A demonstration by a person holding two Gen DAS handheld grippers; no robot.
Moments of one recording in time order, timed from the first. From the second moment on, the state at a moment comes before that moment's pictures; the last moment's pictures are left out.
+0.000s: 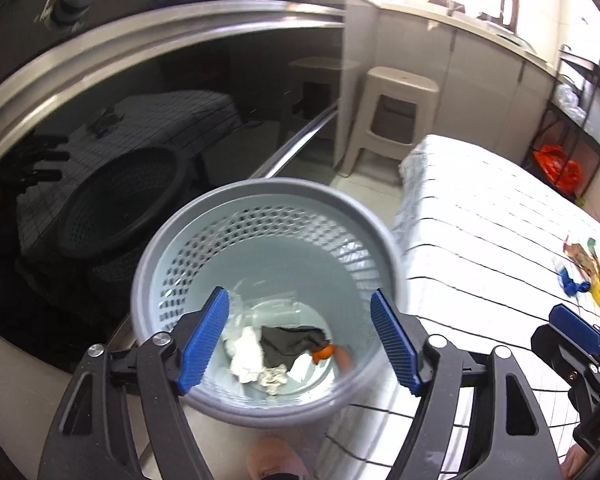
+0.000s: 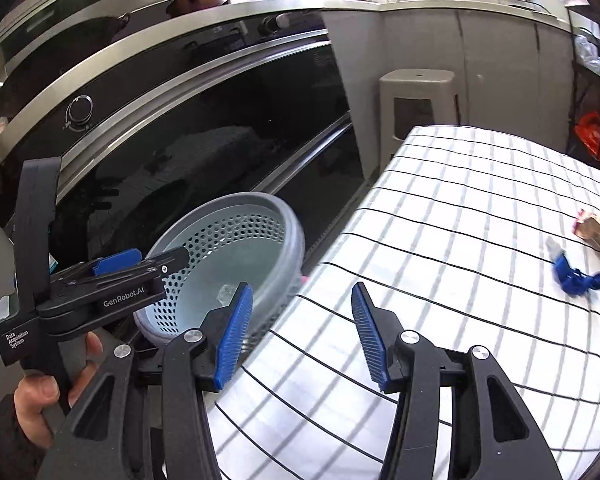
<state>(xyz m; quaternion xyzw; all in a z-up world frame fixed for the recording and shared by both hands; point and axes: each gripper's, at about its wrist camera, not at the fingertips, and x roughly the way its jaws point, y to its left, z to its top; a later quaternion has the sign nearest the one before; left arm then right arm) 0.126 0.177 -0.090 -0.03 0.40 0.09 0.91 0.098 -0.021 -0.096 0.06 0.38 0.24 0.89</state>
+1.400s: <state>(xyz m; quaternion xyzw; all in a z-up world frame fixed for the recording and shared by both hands) 0.182 -0.130 -0.094 0.06 0.38 -0.12 0.92 0.122 -0.355 -0.118 0.10 0.37 -0.03 0.92</state>
